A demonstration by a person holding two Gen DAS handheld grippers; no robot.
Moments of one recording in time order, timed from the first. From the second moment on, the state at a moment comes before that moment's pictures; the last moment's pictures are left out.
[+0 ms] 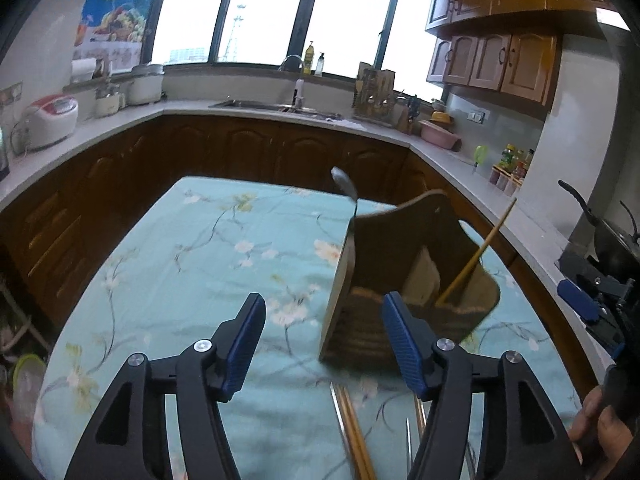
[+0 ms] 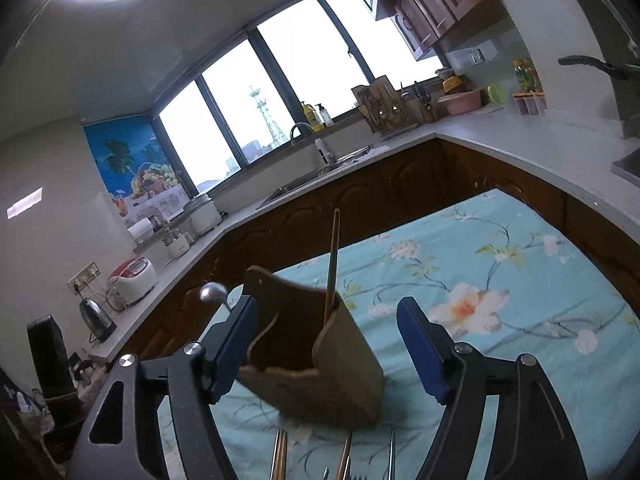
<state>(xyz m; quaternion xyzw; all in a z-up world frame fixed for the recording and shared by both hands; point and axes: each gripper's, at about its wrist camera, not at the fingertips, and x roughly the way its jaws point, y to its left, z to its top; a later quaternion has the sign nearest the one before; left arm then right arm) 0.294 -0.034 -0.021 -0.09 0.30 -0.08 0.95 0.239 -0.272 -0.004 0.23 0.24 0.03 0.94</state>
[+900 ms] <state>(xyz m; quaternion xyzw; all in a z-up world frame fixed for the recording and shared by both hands) 0.167 0.013 -0.034 -0.13 0.32 -0.06 0.94 0.124 -0.219 -0.029 0.13 0.28 0.04 0.95</state>
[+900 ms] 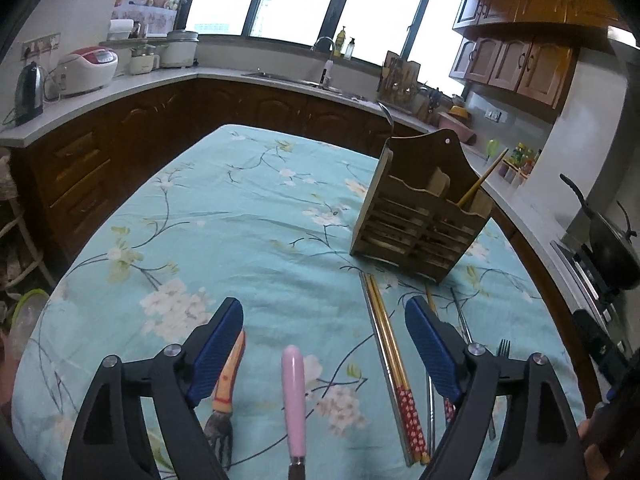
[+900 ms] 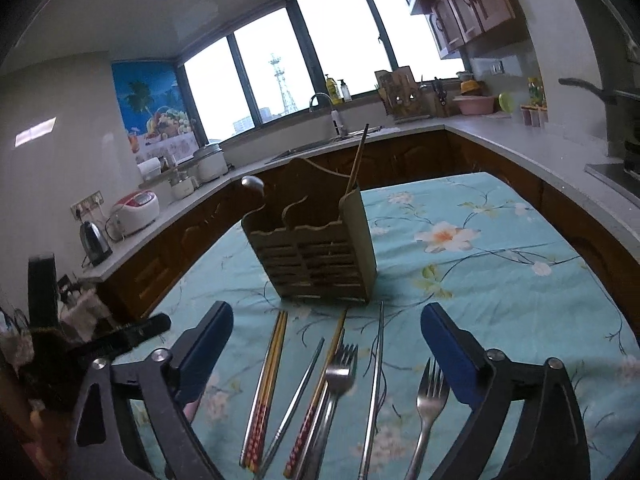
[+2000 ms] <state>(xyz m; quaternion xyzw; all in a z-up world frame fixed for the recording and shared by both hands) 0.196 -0.011 -0.045 -0.07 0.39 -0.06 0.92 0.119 -0.224 -0.062 0.12 0.33 0.05 0.94</state>
